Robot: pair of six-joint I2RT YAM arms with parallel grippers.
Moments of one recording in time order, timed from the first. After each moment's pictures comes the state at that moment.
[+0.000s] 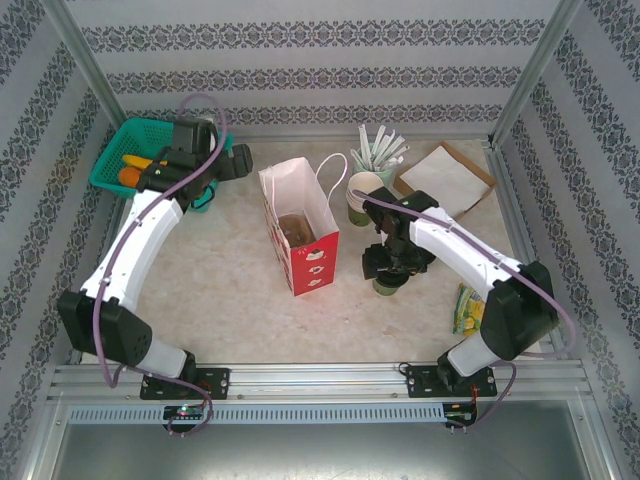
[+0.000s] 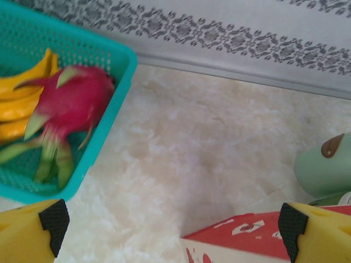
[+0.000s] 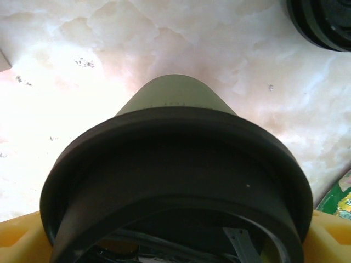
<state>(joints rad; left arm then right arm) -0.20 1.50 1.56 -0.72 -0.08 -0.32 0.53 1.52 1.25 -1.30 -0.01 0.44</state>
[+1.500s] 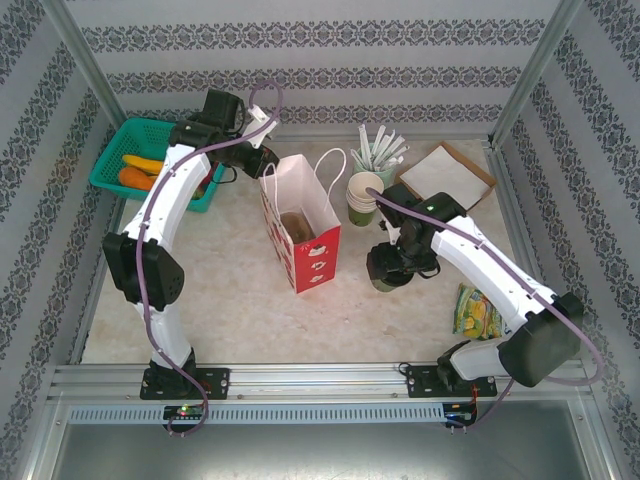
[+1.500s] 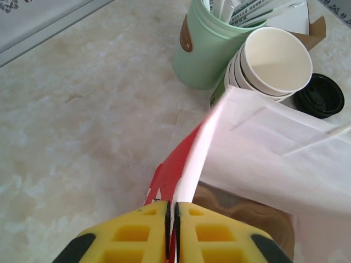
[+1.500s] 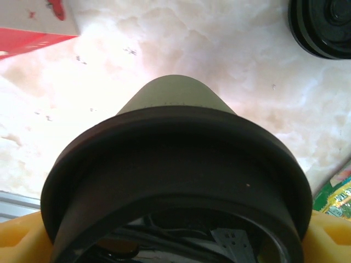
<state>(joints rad) -0.22 1.88 1.98 -1.03 0.48 0.29 0.53 1.38 1.29 -1.36 -0.07 0.36</state>
